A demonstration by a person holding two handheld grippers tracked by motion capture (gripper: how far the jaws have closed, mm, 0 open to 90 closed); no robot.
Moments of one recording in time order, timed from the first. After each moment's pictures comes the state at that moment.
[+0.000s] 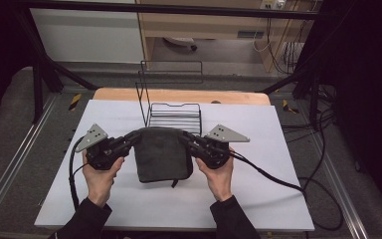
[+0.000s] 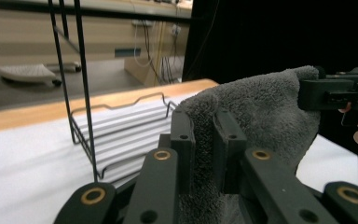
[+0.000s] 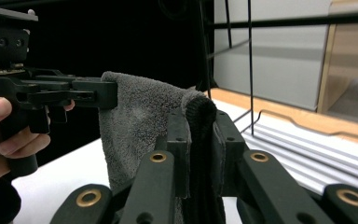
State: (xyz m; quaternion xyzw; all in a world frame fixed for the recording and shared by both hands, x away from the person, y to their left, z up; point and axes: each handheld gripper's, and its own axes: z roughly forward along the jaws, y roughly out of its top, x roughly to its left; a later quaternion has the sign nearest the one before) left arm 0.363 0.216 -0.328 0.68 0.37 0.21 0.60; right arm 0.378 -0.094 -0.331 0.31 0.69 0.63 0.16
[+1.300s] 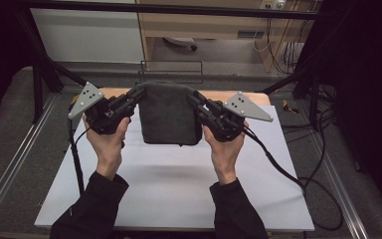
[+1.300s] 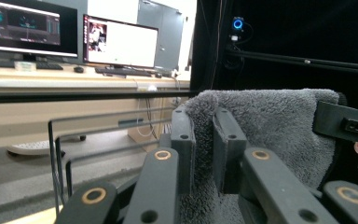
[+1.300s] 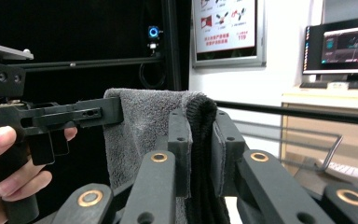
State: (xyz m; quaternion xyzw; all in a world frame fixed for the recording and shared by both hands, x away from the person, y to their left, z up) left arm 0.391 0.189 -0.232 0.61 0.33 0.27 0.67; right arm 0.382 -0.103 -0.237 0.28 0.61 0.69 0.27
